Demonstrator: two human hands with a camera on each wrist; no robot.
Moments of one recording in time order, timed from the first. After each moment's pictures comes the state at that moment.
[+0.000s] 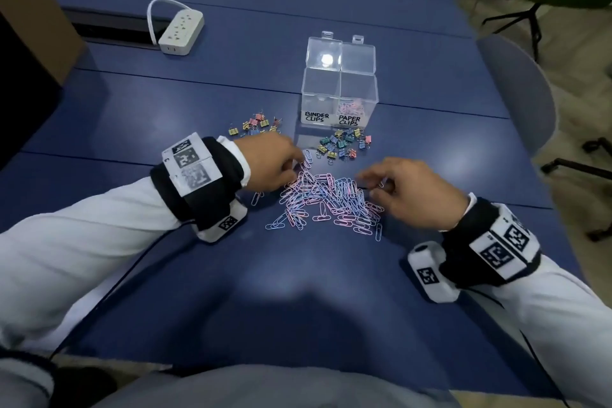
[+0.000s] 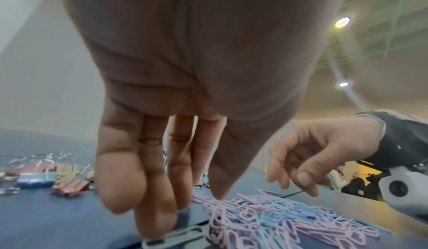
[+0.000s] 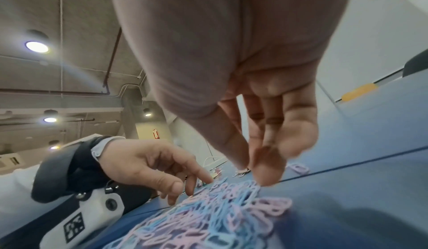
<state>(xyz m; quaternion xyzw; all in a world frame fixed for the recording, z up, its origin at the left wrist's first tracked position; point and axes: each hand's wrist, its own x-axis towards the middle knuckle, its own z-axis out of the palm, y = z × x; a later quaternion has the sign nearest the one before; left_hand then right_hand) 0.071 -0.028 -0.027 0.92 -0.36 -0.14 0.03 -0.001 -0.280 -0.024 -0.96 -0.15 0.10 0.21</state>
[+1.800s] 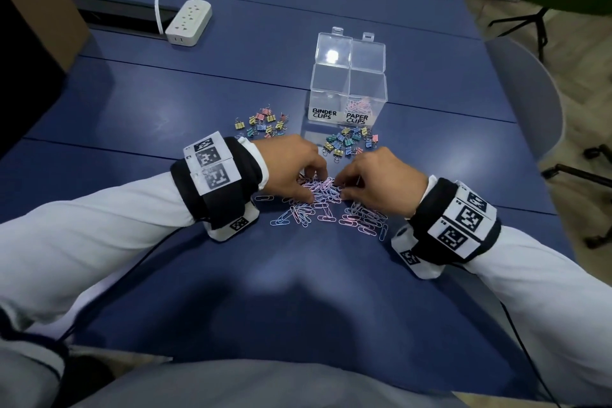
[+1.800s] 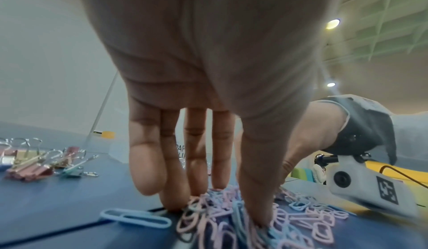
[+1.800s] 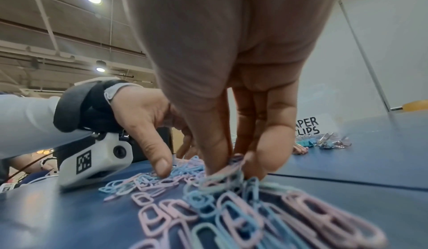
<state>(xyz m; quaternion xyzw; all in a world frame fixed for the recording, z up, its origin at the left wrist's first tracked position) 0.060 -0.041 -0.022 0.90 -0.41 -0.16 0.06 0.022 -0.237 -0.023 -0.96 -0.22 0.12 0.12</state>
